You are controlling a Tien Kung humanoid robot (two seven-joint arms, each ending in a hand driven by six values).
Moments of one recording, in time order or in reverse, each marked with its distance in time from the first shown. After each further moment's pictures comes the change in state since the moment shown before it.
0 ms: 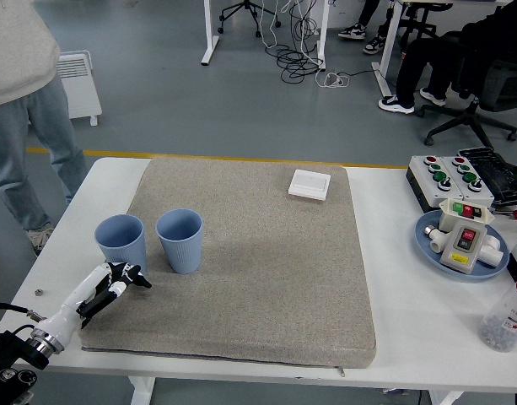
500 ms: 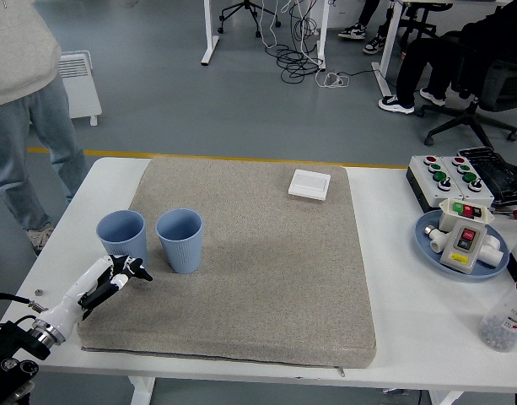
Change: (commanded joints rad) left arm -0.047 0.003 0.024 0.030 -0.009 -0.003 0.000; right arm 0.004 0.001 -0.001 0.000 -0.002 0.001 -0.001
